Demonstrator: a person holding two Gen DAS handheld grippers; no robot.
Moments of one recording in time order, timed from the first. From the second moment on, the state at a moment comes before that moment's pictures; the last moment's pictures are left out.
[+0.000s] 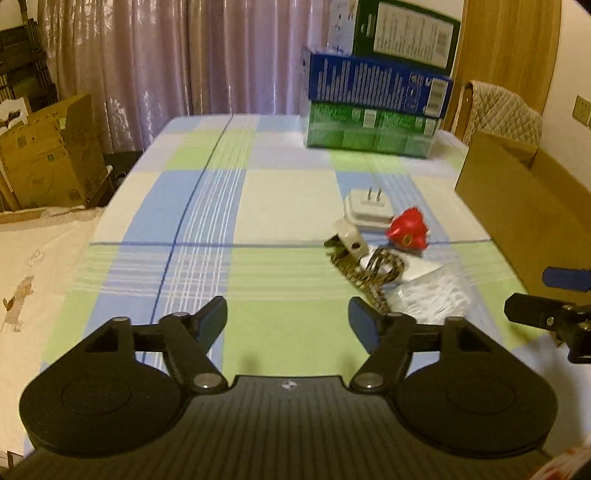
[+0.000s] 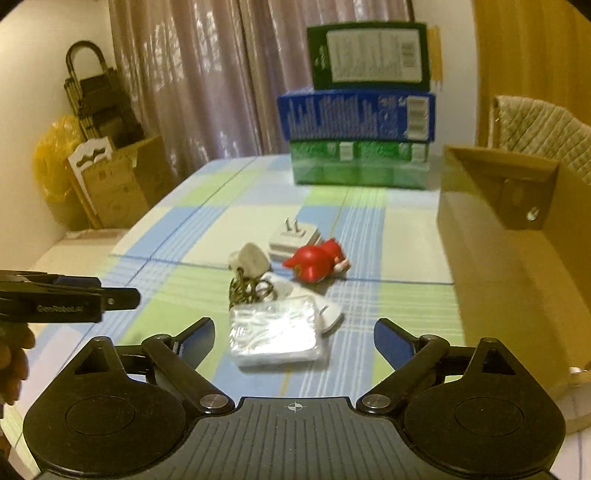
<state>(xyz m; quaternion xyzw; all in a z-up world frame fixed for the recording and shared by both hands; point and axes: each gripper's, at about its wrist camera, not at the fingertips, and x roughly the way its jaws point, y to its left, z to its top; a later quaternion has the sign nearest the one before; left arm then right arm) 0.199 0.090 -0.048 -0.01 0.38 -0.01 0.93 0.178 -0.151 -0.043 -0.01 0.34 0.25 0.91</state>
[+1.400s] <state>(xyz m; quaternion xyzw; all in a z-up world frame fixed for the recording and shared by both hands) 0.244 0.098 -0.069 -0.02 0.41 -0.05 0.91 0.231 -0.105 -0.090 -0.05 0.40 0.23 0.88</state>
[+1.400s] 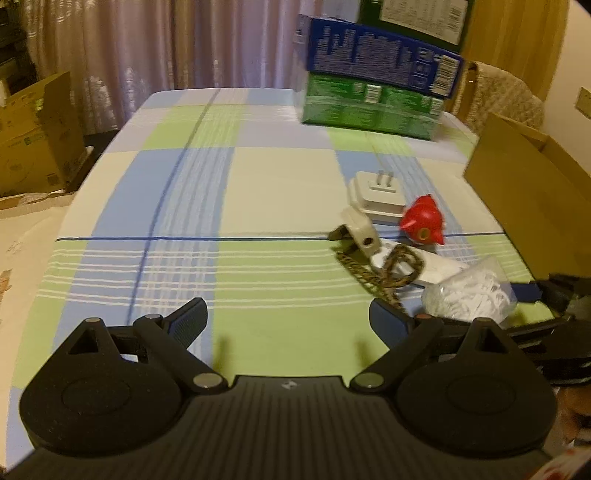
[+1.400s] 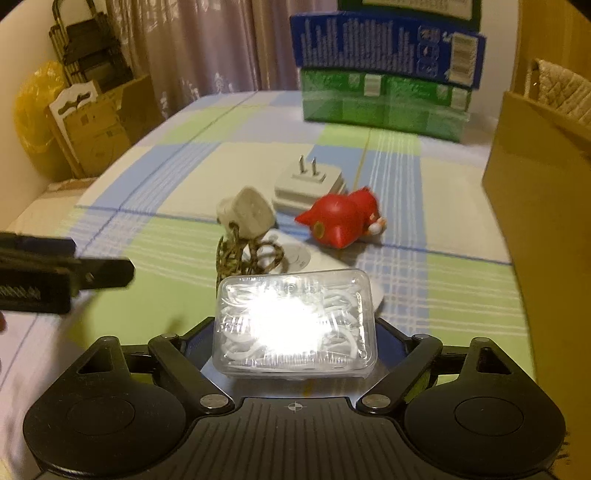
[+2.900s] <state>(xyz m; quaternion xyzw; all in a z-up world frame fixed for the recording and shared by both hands) 0.274 0.024 -0.089 0.04 0.41 -0.17 0.90 0.247 -0.167 -0.036 0.01 0.37 0.22 0.90</state>
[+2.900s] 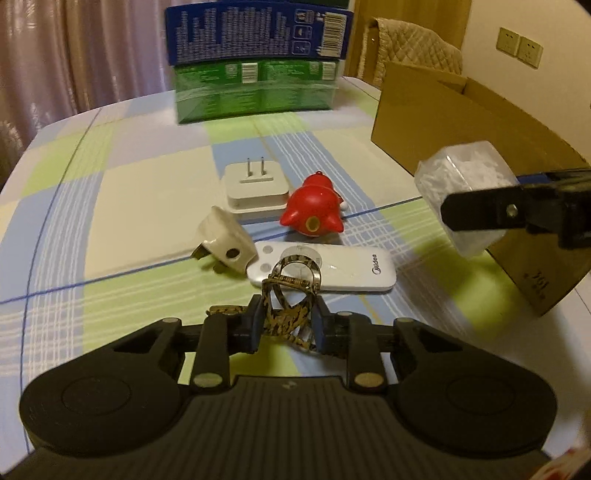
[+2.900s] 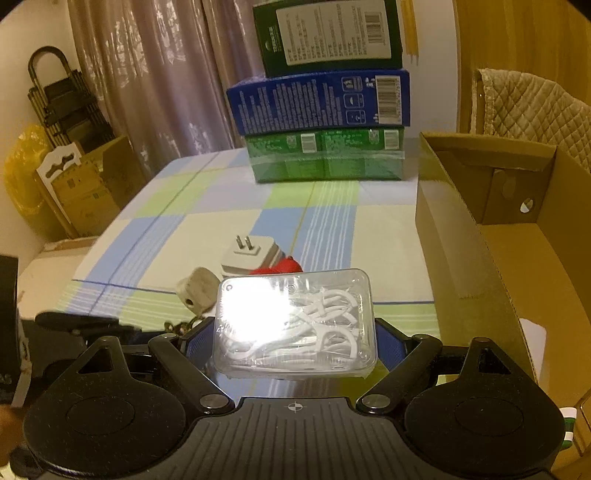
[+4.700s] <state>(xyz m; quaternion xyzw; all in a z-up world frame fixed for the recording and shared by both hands) 0.155 -0.112 0.071 0.00 0.30 -0.21 0.93 0.142 -0.340 0.104 0.06 0.24 0.12 0.96</state>
